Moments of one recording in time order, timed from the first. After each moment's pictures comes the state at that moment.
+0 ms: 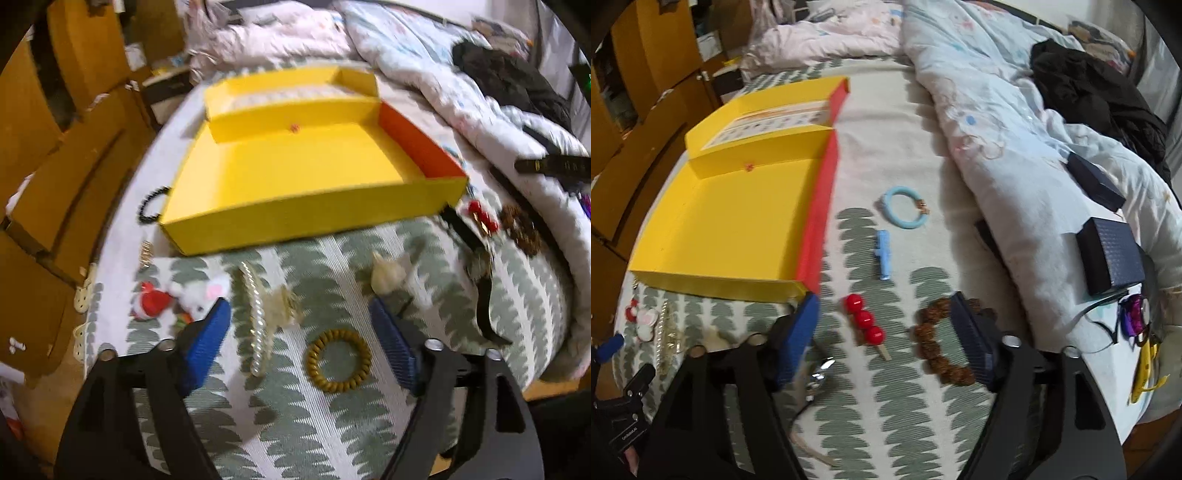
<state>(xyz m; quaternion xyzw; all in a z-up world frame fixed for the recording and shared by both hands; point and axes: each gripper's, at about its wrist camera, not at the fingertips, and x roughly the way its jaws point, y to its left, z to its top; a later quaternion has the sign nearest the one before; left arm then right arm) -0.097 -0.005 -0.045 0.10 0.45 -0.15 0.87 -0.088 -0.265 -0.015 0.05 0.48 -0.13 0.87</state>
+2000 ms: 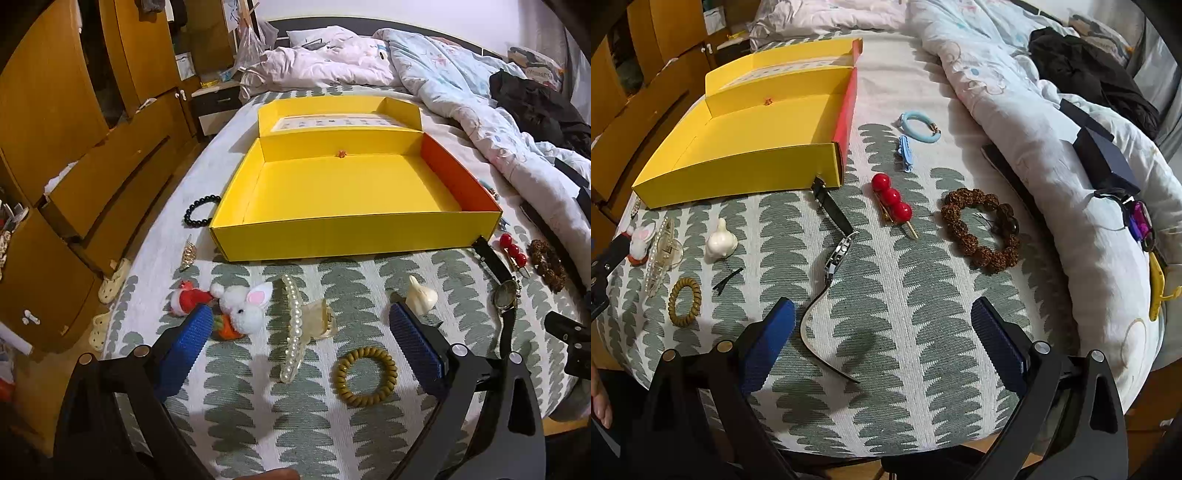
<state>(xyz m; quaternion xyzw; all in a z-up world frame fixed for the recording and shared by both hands) -0.106 0.011 -0.040 0.09 0.41 -0.08 0.90 -0.169 -0.211 -0.064 0.04 0.51 -0.14 0.85</state>
